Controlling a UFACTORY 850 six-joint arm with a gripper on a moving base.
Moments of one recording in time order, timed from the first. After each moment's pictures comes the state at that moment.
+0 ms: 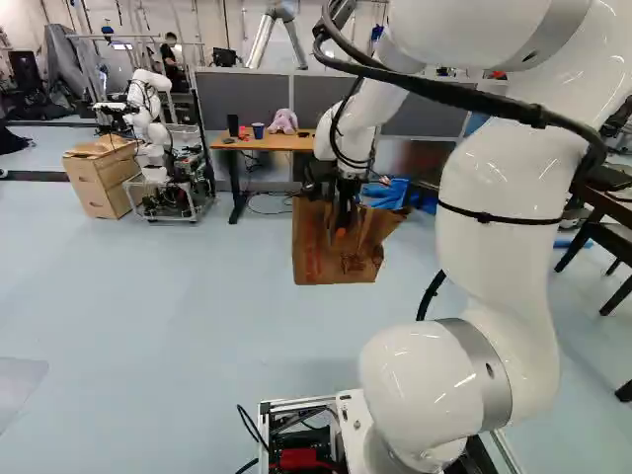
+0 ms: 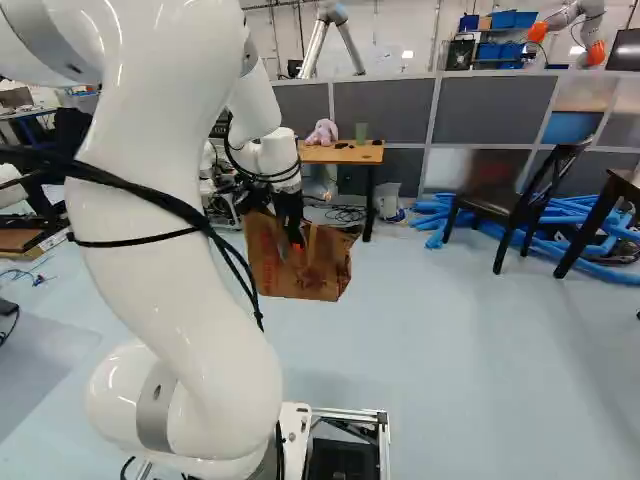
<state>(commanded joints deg) 0.8 -15.9 -54.8 0.0 -33.0 -81.9</state>
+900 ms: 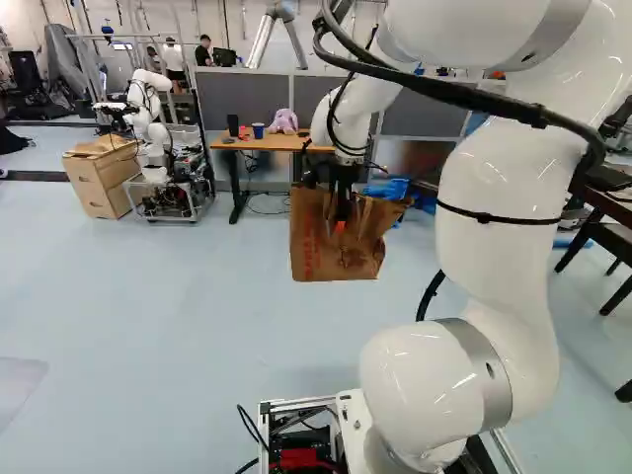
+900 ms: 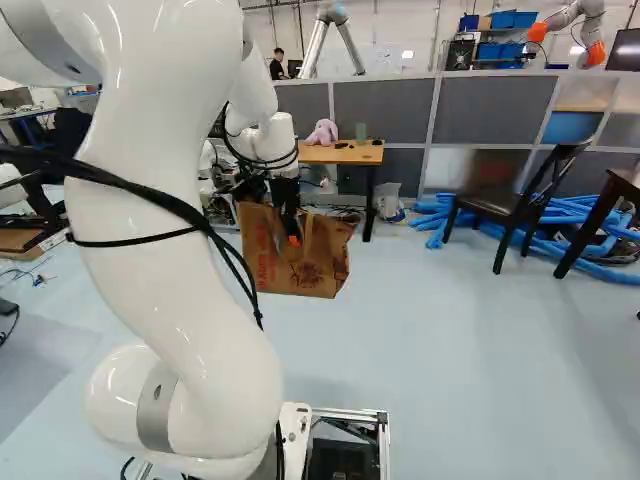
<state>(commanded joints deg) 1.5 -15.1 -59.4 0.0 -42.3 -81.9</state>
